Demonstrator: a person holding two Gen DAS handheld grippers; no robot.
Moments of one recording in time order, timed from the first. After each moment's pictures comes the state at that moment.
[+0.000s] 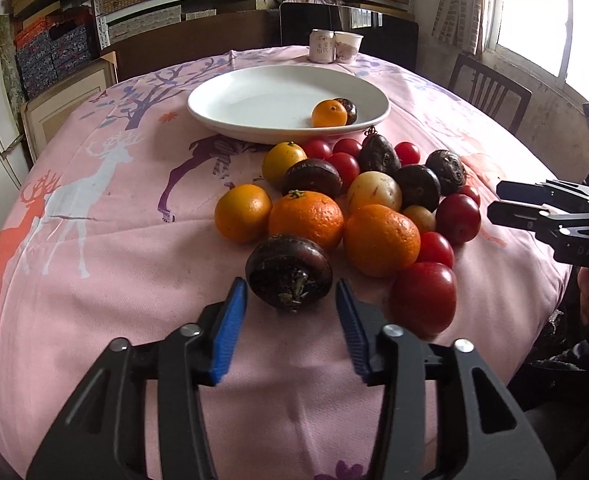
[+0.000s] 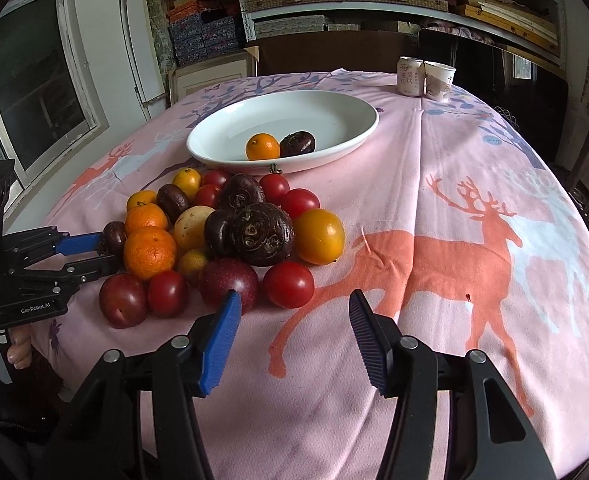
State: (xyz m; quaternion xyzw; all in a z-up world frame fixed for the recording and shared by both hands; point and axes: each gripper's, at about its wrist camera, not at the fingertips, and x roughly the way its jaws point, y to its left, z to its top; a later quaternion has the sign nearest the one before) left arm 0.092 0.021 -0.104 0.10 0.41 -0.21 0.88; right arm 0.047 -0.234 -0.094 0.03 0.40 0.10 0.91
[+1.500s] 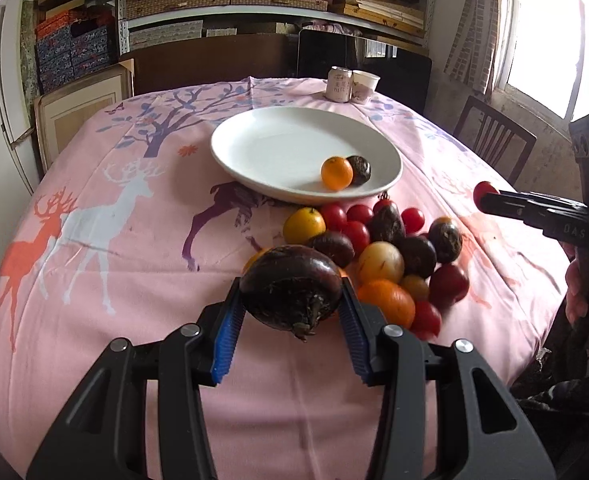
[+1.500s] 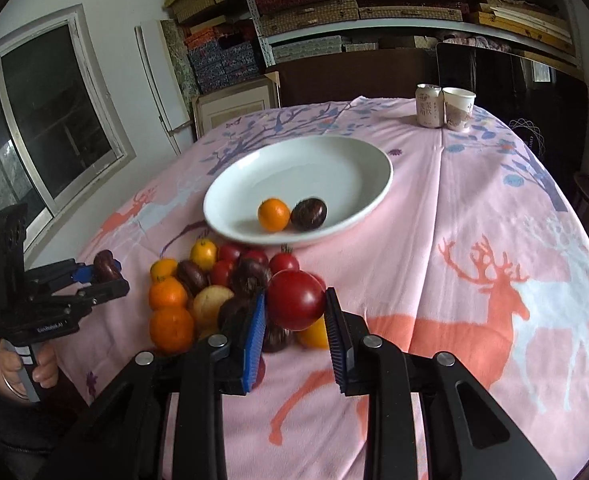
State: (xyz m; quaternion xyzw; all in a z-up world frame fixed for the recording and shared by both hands) left arm 0.116 0.029 -0.059 0.05 0.38 -0.21 0.90; right arm 0.100 -0.259 -0.045 0.07 0.36 0.16 0.92
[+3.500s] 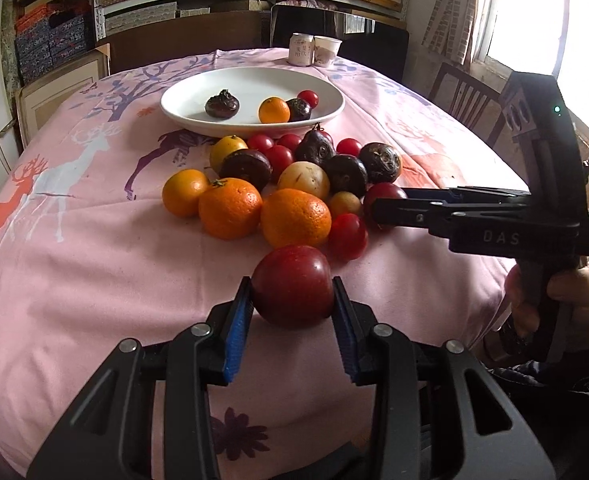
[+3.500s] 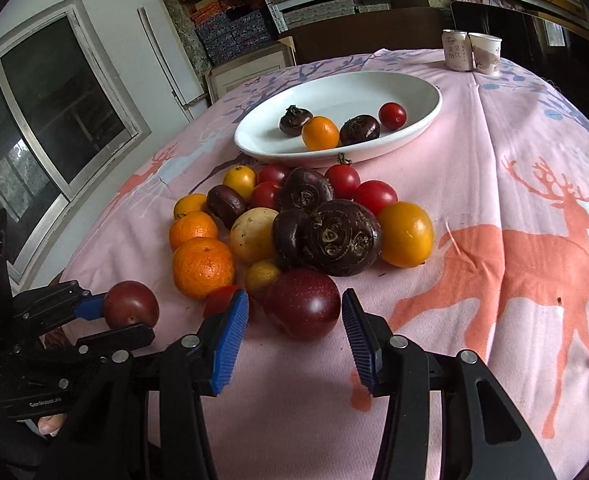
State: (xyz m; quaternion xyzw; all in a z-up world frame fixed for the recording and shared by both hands) left arm 0.044 0.001 -0.091 0.07 0.41 -0.23 0.88; right arm 0.073 -0.212 -0.107 0.10 0.42 0.20 0.88
